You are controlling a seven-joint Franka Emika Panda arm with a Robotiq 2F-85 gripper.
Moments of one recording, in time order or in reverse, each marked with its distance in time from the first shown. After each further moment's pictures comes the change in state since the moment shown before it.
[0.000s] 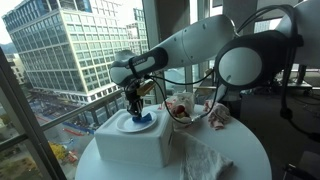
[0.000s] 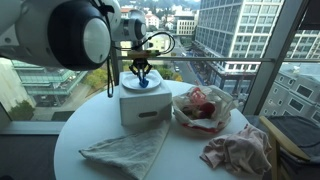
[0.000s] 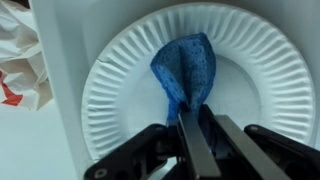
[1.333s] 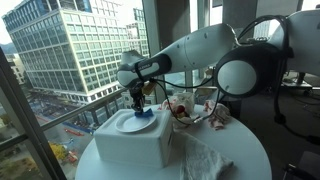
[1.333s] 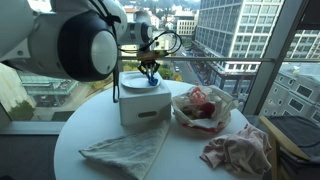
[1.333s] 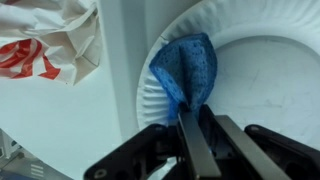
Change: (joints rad) arm -0.029 0.064 -0.035 0.085 -0.012 0.104 -0.083
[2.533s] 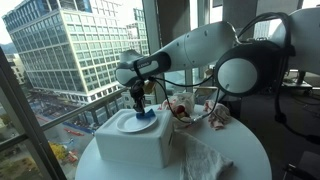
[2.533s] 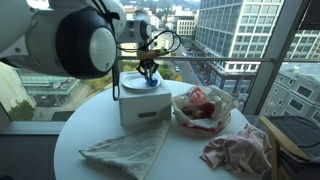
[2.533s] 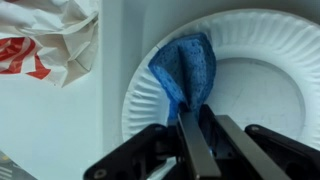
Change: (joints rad) arm 0.009 -0.013 -0.001 -0.003 -0.002 -0.082 -0.119
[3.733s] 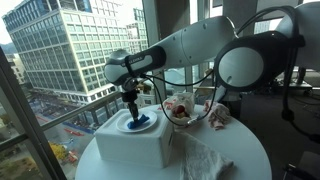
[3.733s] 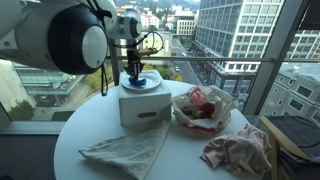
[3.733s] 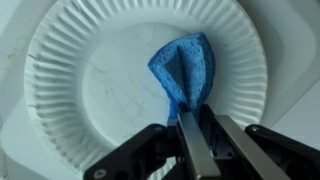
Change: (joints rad) arm 0.031 -0.031 0.098 -0.032 -0.001 -0.115 -0.529
